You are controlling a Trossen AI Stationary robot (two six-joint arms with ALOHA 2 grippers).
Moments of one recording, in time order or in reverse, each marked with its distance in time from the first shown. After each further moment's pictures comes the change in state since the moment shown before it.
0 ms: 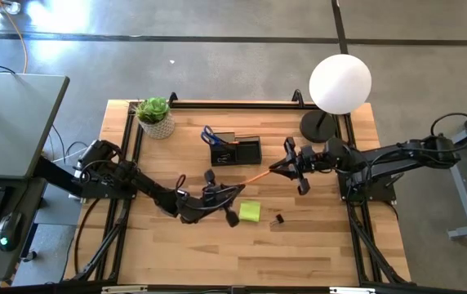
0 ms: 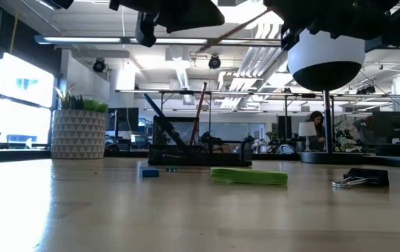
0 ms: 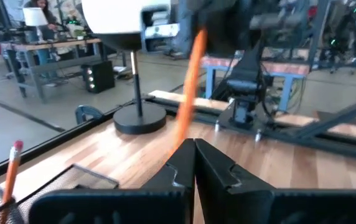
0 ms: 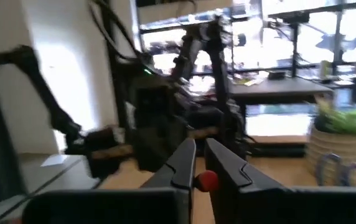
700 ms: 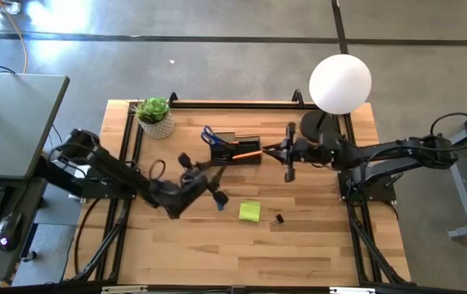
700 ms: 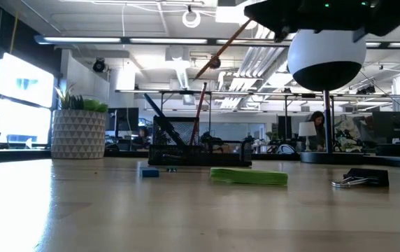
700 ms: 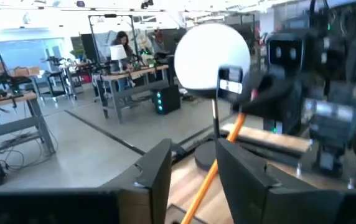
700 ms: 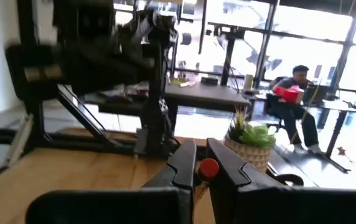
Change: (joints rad) left arm -0.013 -0.248 0.000 -0.013 -0.293 0.316; right arm -0.040 0.051 0.118 -0.102 0.194 -0.239
